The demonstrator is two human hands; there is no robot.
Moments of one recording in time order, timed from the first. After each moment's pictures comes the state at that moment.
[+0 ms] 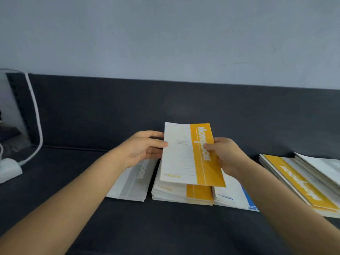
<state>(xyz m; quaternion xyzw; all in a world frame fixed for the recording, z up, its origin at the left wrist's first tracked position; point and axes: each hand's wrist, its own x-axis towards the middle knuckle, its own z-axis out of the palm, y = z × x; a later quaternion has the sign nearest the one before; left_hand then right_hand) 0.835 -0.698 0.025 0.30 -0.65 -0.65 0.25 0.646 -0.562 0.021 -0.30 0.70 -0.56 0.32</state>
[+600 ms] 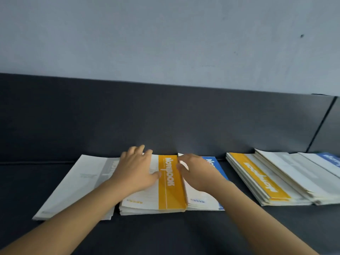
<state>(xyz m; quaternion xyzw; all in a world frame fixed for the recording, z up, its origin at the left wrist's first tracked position) 0.787 -0.650 0.005 0.34 -0.94 -0.02 0.07 0.642 -0.541 -0.005 -0.52 0.84 -0.14 0.03</state>
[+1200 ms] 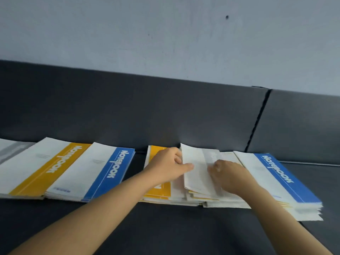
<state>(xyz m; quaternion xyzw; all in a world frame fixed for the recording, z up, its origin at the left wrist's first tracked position) 0.508 -0.431 -0.001 0.32 -0.87 -0.35 0.16 0.359 -0.311 -0.009 -0.39 0.92 -0.05 0.04</state>
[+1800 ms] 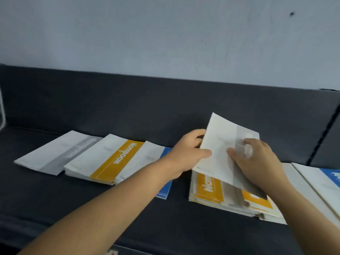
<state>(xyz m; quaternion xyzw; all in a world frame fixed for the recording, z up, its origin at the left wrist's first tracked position) 0.578 -0.456 0.033 0.26 -0.74 -0.56 0.27 0.443 -0.347 0.038 -0.42 0.85 -0.31 -0.01</state>
